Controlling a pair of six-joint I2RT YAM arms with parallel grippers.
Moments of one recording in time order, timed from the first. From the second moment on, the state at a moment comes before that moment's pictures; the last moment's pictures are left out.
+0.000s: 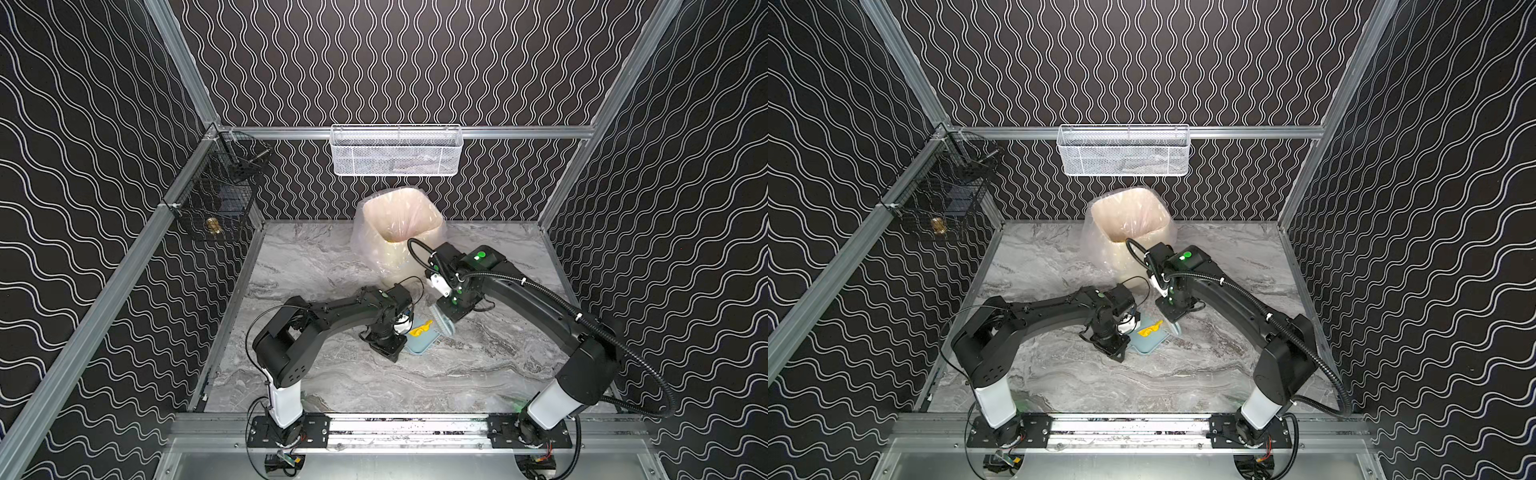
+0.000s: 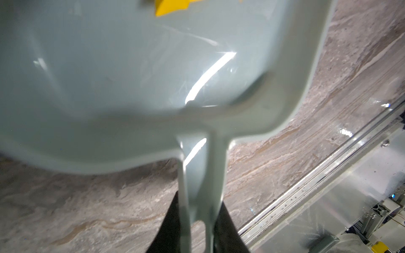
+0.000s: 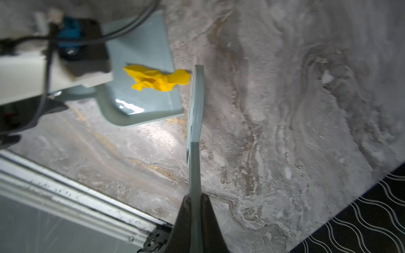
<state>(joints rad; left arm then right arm) -0.80 1.83 1.17 -0.90 0.32 -0.15 0.68 1.66 1.56 -1.36 0.11 0.01</state>
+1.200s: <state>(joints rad) -0.81 1.37 0.95 -0.88 0.29 -0.24 0.54 1.48 1.59 -1.35 -0.01 0.14</state>
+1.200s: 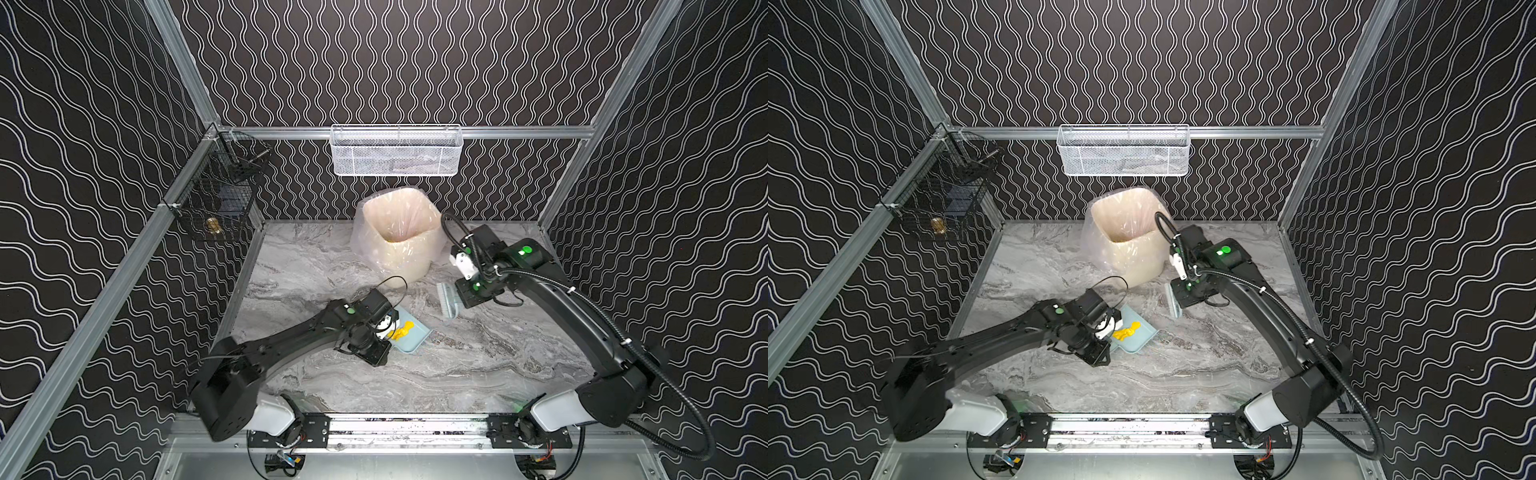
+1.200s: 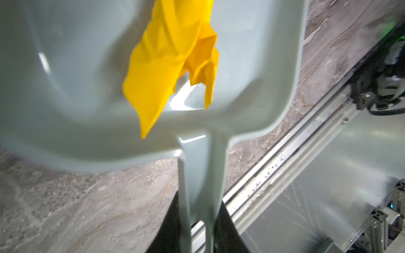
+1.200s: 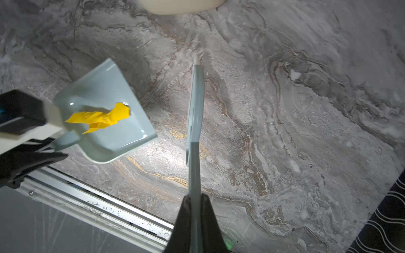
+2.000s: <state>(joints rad) -0.70 1.14 1.31 -1.25 0.13 -0.44 0.41 1.41 1.49 -1.29 -0.13 0.10</state>
